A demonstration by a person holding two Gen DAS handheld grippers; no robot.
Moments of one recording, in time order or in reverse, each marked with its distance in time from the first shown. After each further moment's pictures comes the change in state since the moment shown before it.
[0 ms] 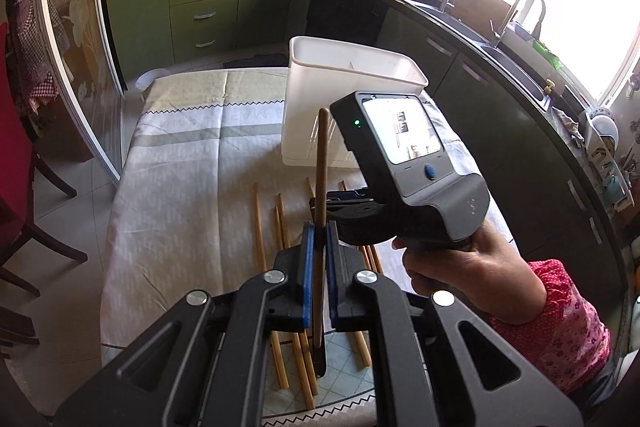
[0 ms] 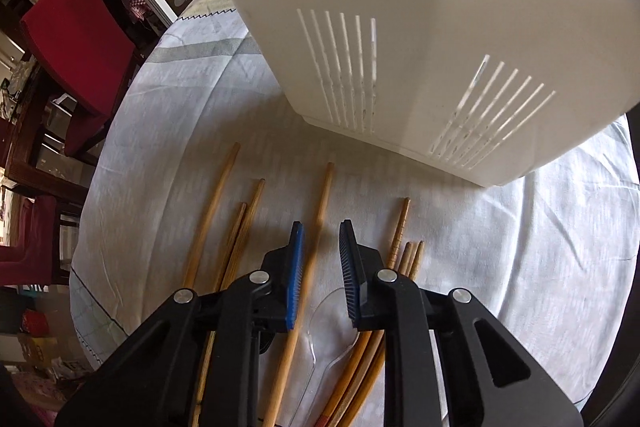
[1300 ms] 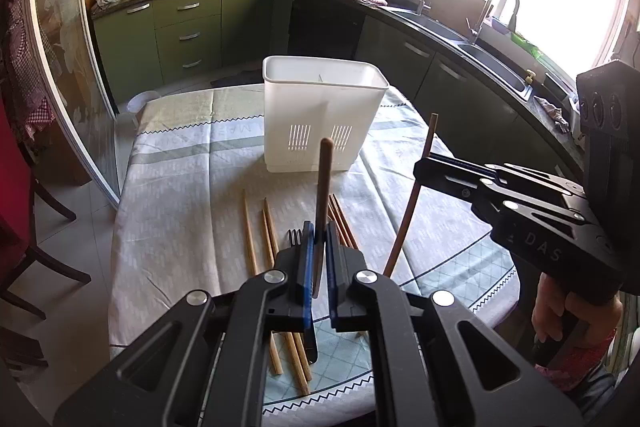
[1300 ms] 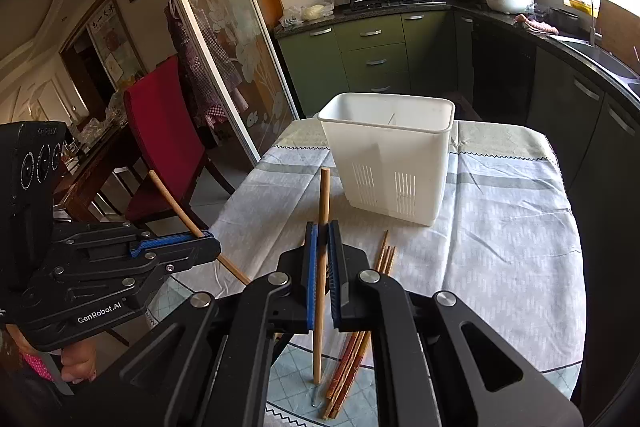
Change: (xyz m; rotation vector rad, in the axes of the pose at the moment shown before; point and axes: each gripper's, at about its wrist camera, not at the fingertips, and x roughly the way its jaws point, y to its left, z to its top) left arm -0.031 -0.019 -0.009 0.075 -0.043 -0.027; right arm -0.209 -0.012 -0.115 -0.052 -0.520 0.154
